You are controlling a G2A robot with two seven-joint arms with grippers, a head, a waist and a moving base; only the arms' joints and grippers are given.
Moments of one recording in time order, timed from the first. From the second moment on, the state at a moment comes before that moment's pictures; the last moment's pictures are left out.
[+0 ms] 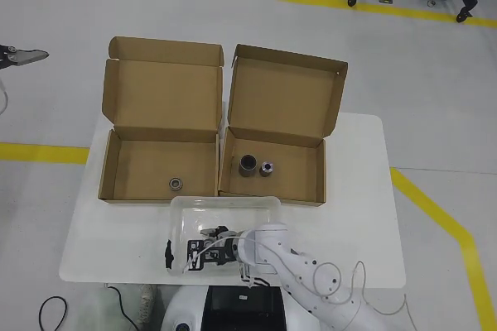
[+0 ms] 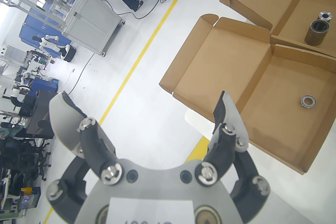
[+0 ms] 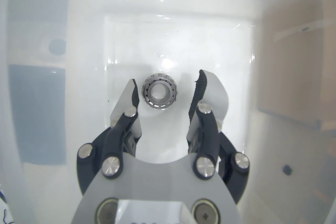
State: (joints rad) left arm 0.56 -0.16 -1.11 -1.50 0.89 -0.82 -0.11; right arm -1.17 -1.49 0.66 -1.48 -1.66 -0.74 0.58
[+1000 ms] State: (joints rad) left arm 0.56 -0.16 -1.11 -1.50 0.89 -0.82 -0.11; right arm -1.19 -1.47 0.68 -1.53 -1.68 -0.63 0.39
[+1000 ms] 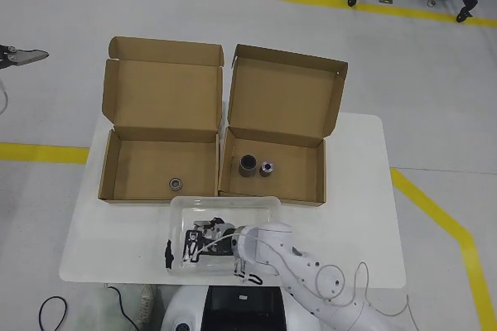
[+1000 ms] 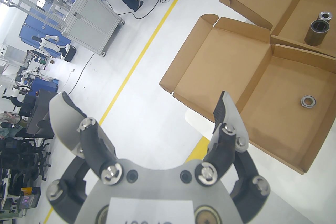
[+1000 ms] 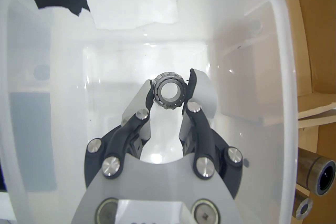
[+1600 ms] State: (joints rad) left arm 0.56 -0.16 -1.11 -1.50 0.89 -0.82 -0.11; right arm -1.24 -1.44 0.78 -1.50 -1.56 -0.57 -0.21
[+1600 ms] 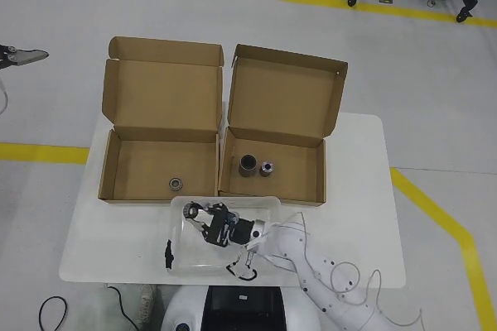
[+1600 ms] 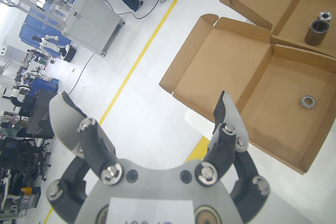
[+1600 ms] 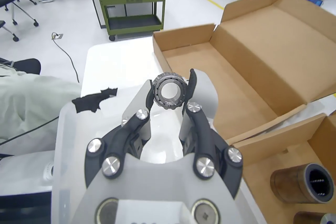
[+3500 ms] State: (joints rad) left arm 0.56 -0.16 -1.11 -1.50 0.89 -0.82 -0.11; right arm -0.85 -1.48 0.82 -1.76 -1.52 -0.55 -0.21
